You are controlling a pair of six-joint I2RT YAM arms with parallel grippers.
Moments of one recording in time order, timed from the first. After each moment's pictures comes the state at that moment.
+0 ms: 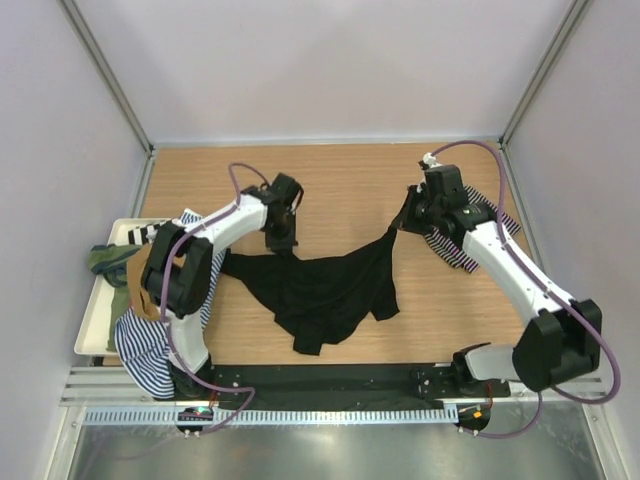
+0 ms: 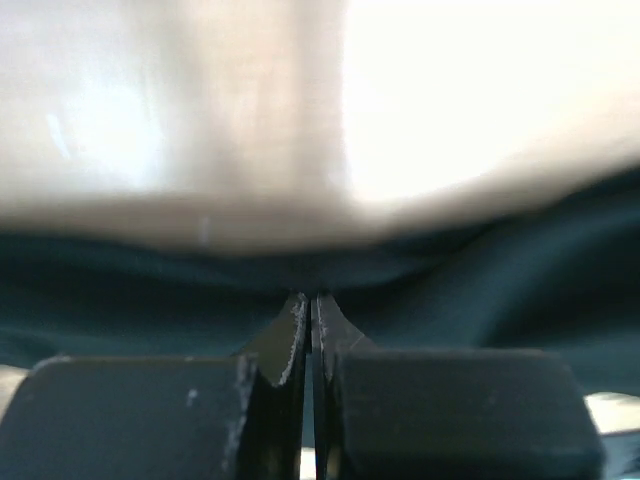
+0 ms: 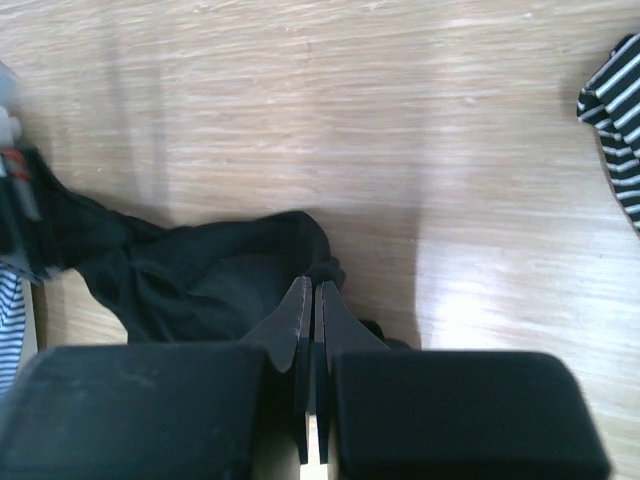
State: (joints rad) left arm -0.52 1.84 1.30 -0.76 0.01 -0.50; right arm 0.29 1.29 1.08 -0.54 -0.13 0.47
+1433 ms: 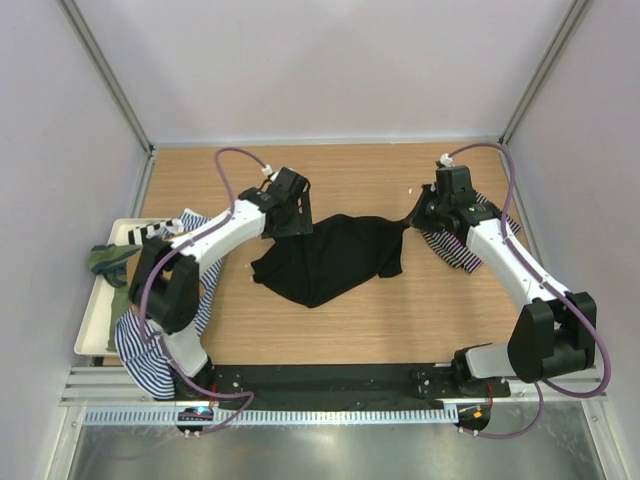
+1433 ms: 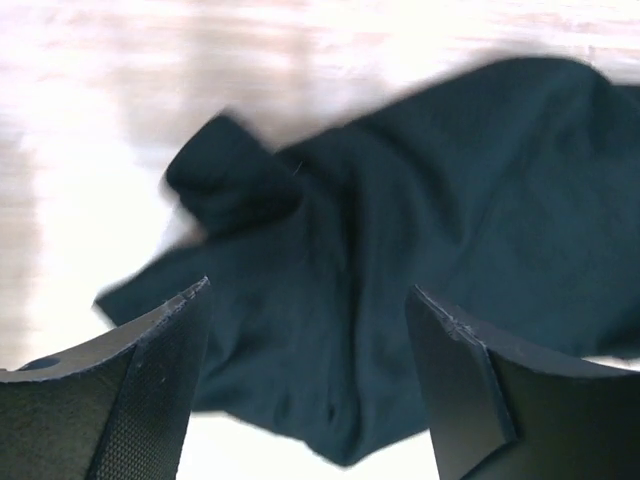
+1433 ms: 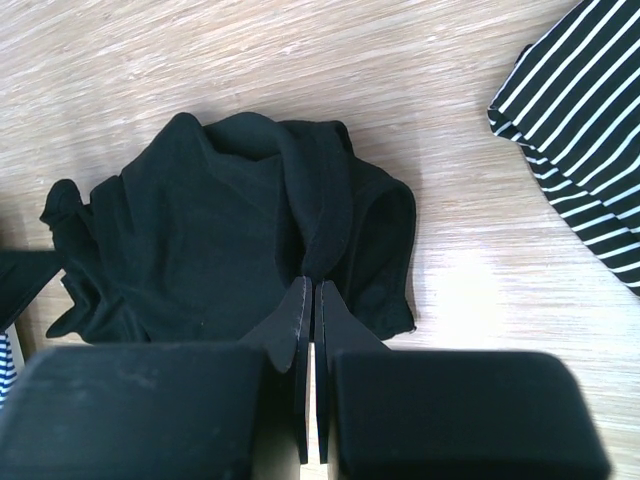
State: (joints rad) left arm -0.58 1.73 1.35 -0.63 -0.23 -0.60; right arm 0.20 1.36 1.07 -0.48 -0.10 0.53
